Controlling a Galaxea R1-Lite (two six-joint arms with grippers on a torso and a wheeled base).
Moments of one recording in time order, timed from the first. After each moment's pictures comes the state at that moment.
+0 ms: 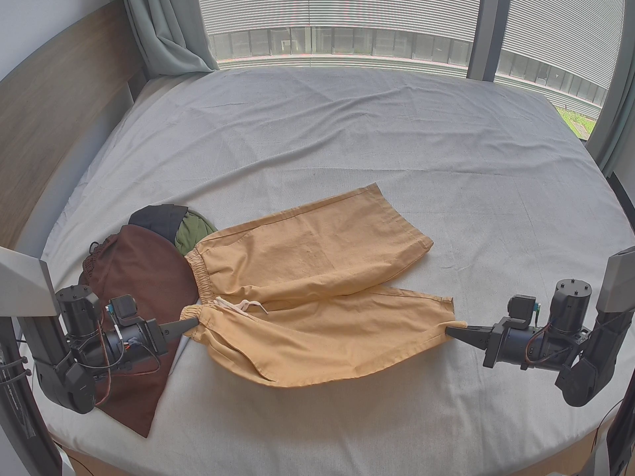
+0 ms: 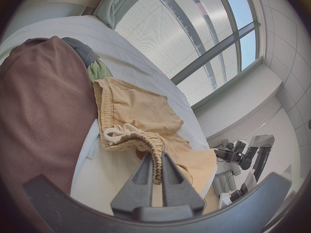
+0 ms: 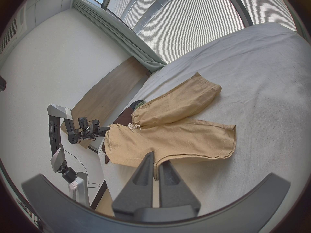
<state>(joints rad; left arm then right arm) 0.02 2.13 -0.25 -1.55 -0.75 -0.47 0.19 2.07 -0.21 -1.54 0.67 0.29</state>
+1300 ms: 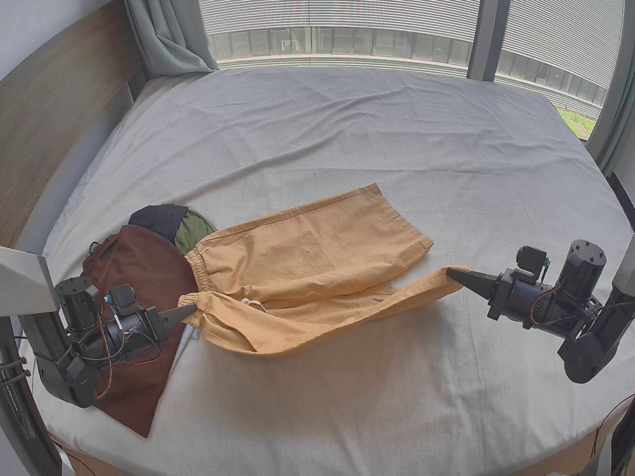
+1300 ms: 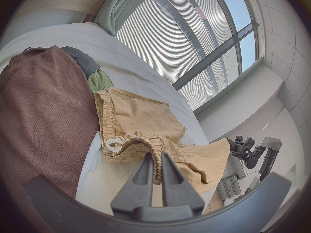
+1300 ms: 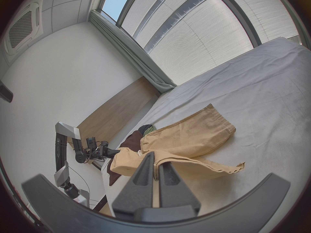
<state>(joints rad) 0.02 2.12 -0.30 -1.55 -0.69 -0.49 0.21 1.96 -0.38 -1.53 0.66 0.41</state>
